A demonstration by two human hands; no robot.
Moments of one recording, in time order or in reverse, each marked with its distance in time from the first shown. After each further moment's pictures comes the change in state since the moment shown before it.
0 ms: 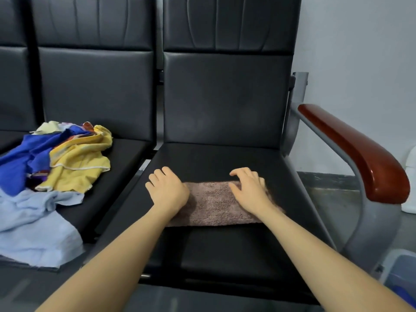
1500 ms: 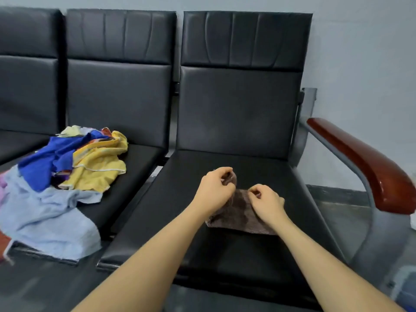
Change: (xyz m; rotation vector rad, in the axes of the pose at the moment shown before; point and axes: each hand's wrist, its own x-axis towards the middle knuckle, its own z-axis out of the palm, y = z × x) left_hand -0.039 0.034 -0.045 -0.830 -0.234 0.402; right_hand -0.021 -0.006 -0.011 0.103 -0.022 0.240
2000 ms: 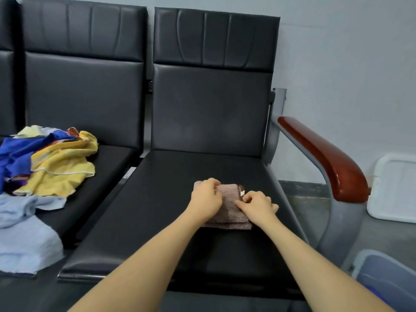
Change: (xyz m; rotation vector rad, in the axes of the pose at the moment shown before) left_hand 0.005 -0.001 0.056 0.169 -0.085 -0.070; right_hand -0.010 0.035 -0.018 -0.058 -0.031 0.209
